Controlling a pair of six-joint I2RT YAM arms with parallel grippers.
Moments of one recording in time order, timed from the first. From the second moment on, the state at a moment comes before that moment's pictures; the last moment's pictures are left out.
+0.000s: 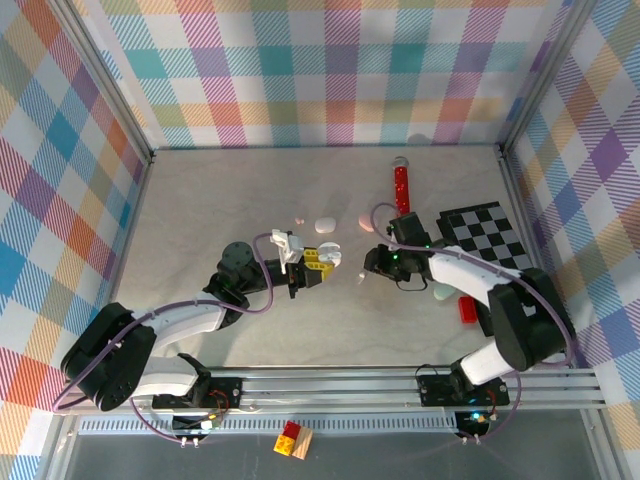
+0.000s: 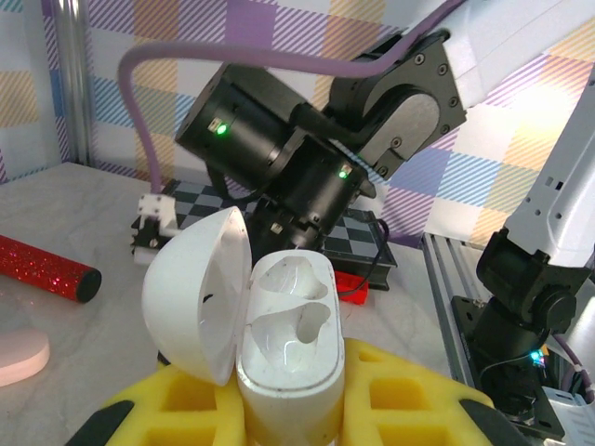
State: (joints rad) left arm -0.62 1.29 0.46 0.85 0.73 -0.16; right arm 0.47 1.52 0.81 -0.33 -0.27 0.71
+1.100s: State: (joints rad) left arm -0.62 1.25 0.46 0.71 0.73 -0.10; right arm 0.51 1.72 0.90 -0.34 -0.30 0.74
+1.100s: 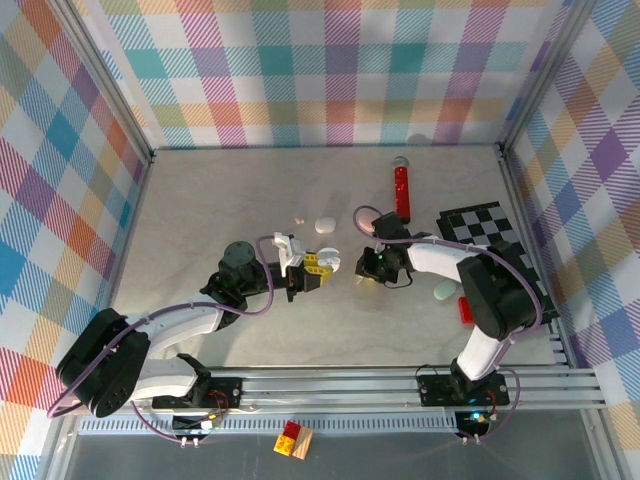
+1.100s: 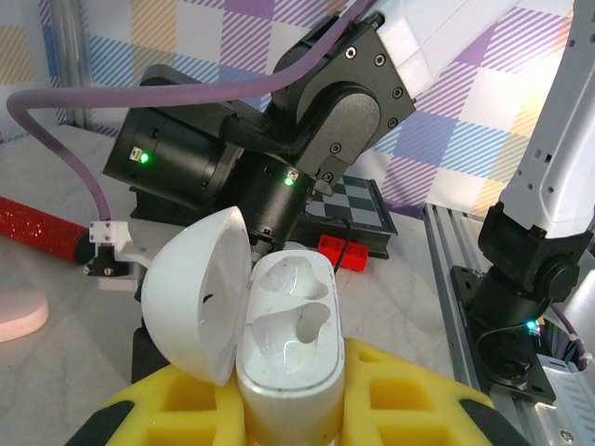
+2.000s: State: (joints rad) left arm -0.62 1.29 0.48 0.70 0.72 -0.10; right arm 0.51 1.43 0.77 -0.21 -0.20 0.57
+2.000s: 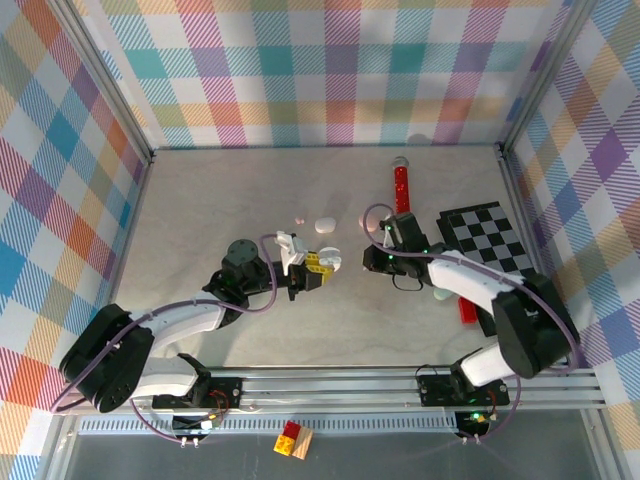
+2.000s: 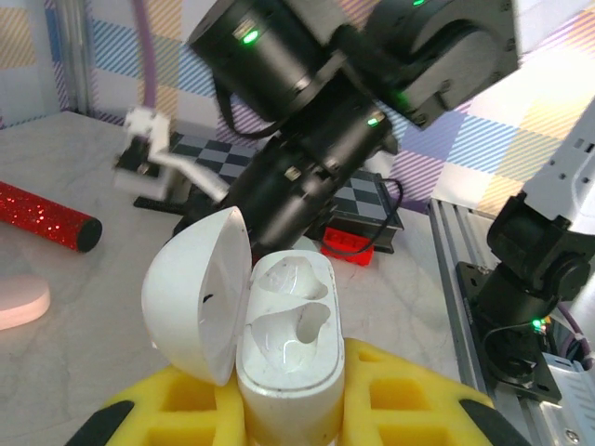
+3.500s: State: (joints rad) left arm -0.62 1.35 0.55 0.65 0.73 -0.08; right arm 0.68 1.09 0.83 -0.13 -0.37 0.21
